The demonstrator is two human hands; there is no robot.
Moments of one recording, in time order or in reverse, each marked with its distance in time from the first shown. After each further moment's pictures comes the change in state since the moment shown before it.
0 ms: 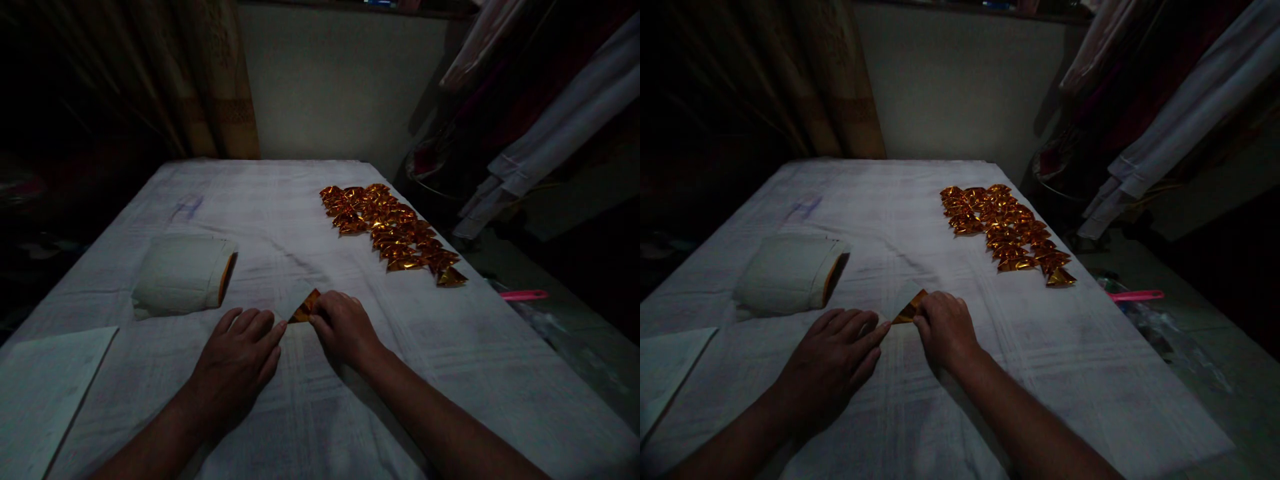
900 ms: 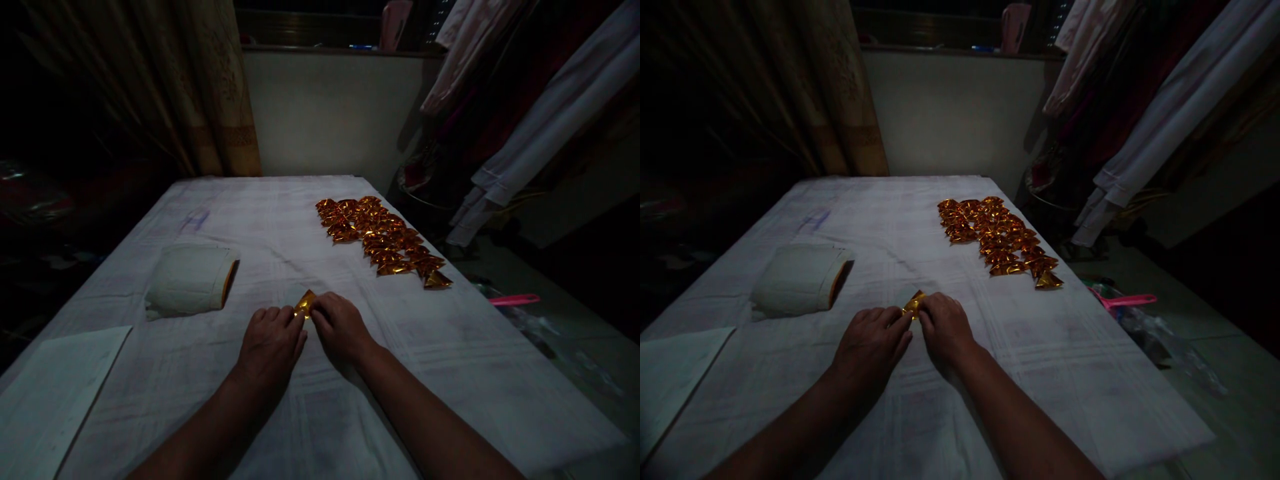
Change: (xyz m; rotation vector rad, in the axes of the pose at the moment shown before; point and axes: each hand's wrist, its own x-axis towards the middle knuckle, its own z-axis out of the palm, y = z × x) left_hand 0.039 0.041 0.017 0.008 -0.044 -0.162; right_hand -0.002 0.018 0.006 0.118 0.125 -0.117
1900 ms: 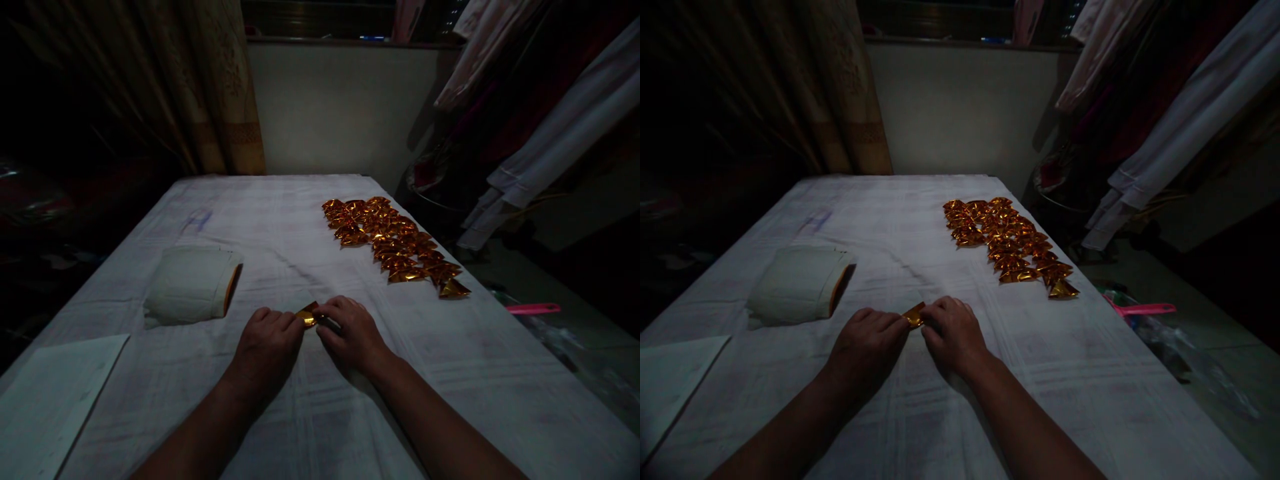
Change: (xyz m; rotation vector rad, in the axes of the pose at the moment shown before) left_hand 0.006 -0.028 0.008 -0.011 0.123 0.125; right_hand 0.003 0.006 -0.005 -0.007 -0.032 -0.032
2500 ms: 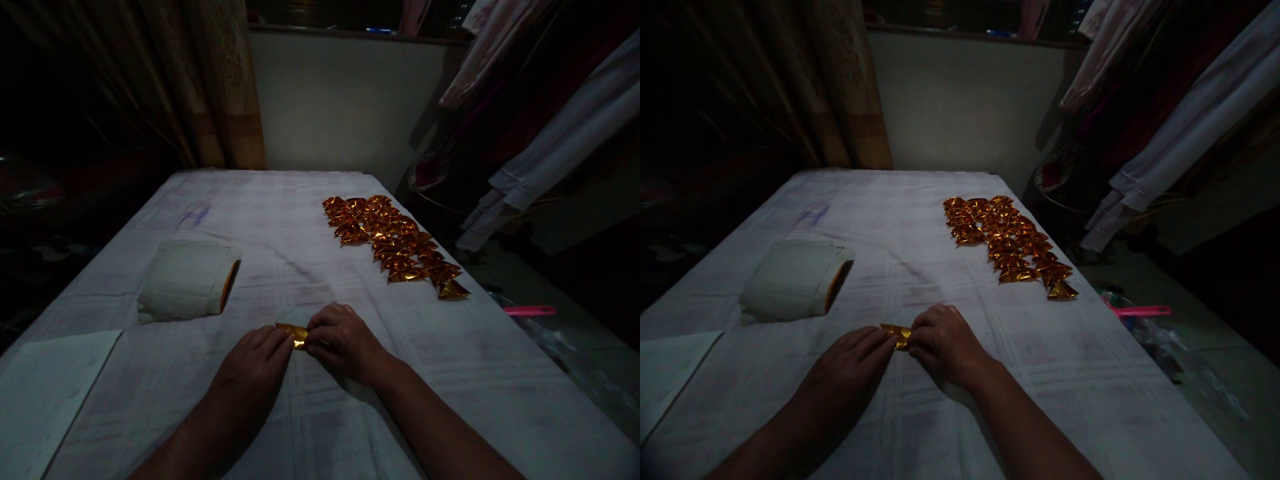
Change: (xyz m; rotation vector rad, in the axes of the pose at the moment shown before) left_hand -0.039 0.006 -0.009 -0.118 0.028 0.027; right_hand -0.005 -0.002 -0.006 0.045 -0.123 -0.334
